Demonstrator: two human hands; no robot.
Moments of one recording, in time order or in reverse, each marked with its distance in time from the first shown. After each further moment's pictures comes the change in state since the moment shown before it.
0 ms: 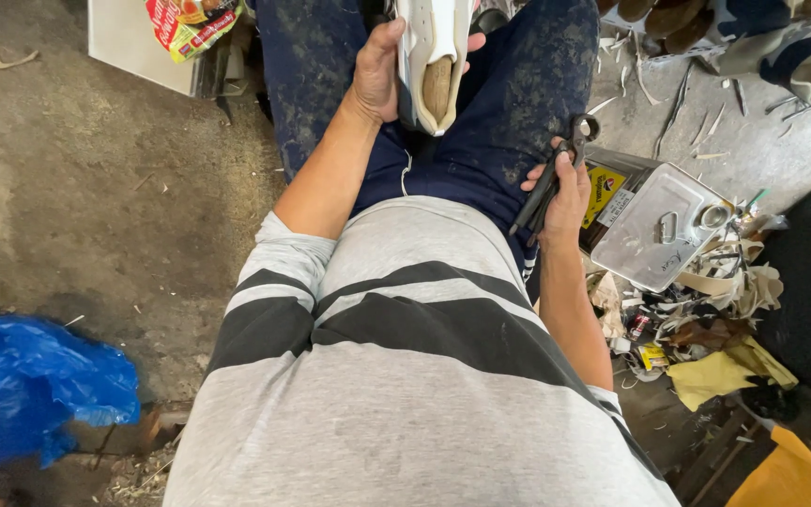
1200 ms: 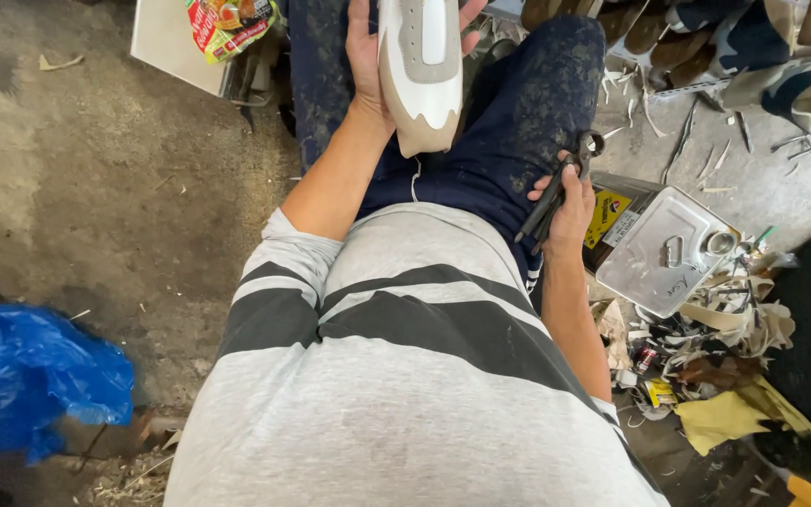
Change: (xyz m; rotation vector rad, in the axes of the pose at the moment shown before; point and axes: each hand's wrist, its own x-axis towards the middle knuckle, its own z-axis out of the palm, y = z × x) left_hand -0.001 0.014 0.021 -0.201 0.071 0.162; right_hand 0.000 0.005 -0.007 0.017 -0.033 -0.005
